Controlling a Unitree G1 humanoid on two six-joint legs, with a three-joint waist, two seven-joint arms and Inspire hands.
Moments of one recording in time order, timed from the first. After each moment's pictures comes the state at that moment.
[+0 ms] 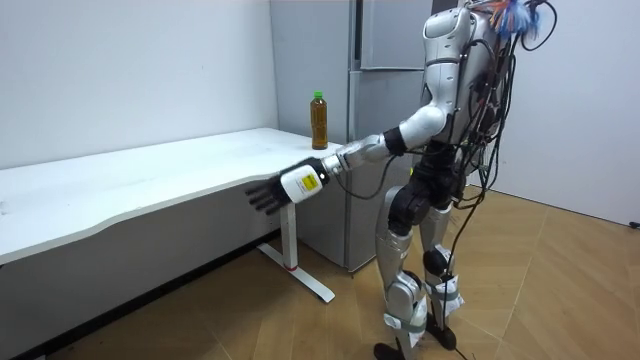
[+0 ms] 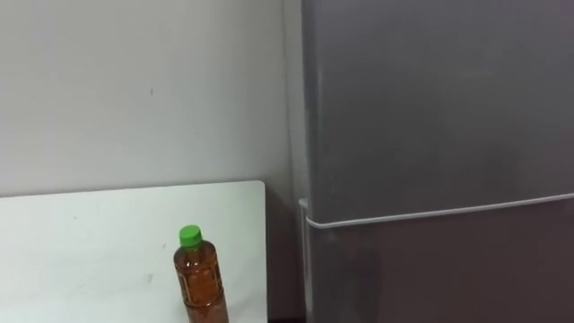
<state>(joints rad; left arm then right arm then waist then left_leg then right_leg) 0.24 0.18 0.29 0.36 -0.60 -0.16 0.46 0.25 -0.23 -0.10 1.11 0.42 -0.03 0.24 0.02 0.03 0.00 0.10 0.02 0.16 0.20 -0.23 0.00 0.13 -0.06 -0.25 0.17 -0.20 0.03</state>
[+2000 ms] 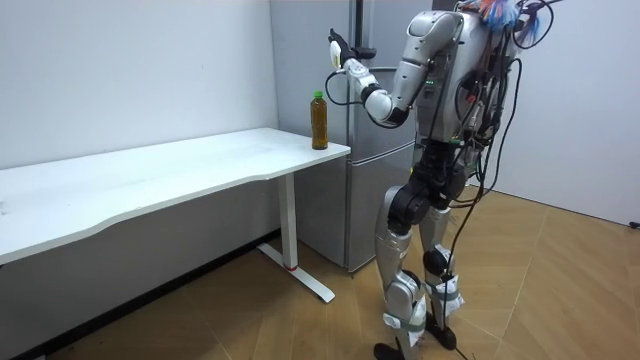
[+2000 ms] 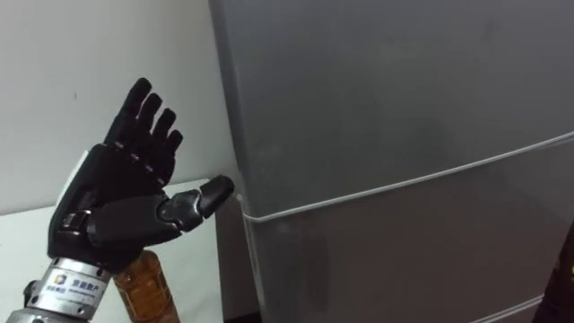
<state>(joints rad) -0.17 0.18 -0.07 -0.30 -0.58 0.00 -0.05 0.10 -0.20 -0.06 1.21 0.41 0.00 0.26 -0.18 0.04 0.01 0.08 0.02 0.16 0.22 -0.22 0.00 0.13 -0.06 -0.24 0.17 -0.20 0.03</state>
